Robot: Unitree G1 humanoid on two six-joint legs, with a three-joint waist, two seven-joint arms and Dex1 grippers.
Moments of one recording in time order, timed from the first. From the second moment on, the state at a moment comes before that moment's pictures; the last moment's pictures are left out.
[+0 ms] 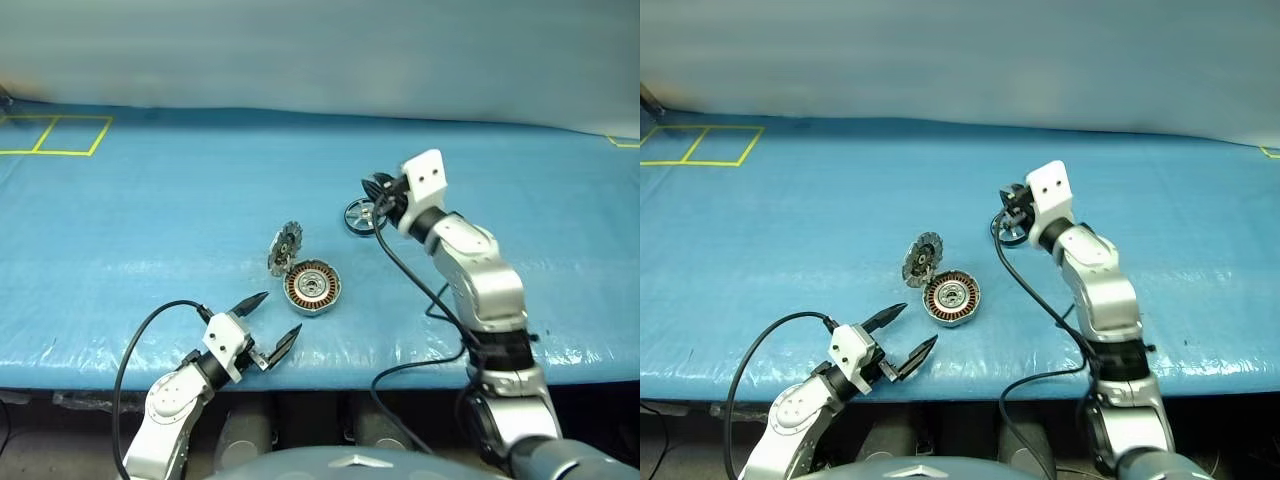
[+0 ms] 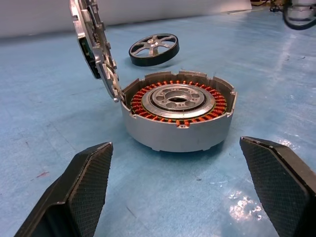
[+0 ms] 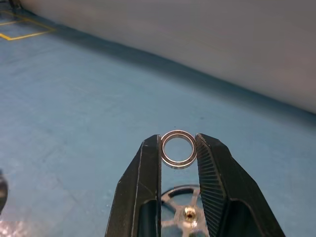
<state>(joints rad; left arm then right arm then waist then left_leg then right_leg) 0.33 0.30 -0.16 -0.19 -0.16 -0.16 -0.63 -0.34 -0.30 -0.01 -0.33 0.15 0.66 0.41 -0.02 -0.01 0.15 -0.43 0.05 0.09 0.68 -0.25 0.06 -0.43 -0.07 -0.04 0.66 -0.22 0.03</state>
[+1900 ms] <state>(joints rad) 0.35 0.32 -0.16 -0.20 -0.22 -0.05 -0.63 -0.09 -0.21 0.30 -0.52 0.22 0.86 0.34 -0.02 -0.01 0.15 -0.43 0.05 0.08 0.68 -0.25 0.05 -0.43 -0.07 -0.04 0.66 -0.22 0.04</state>
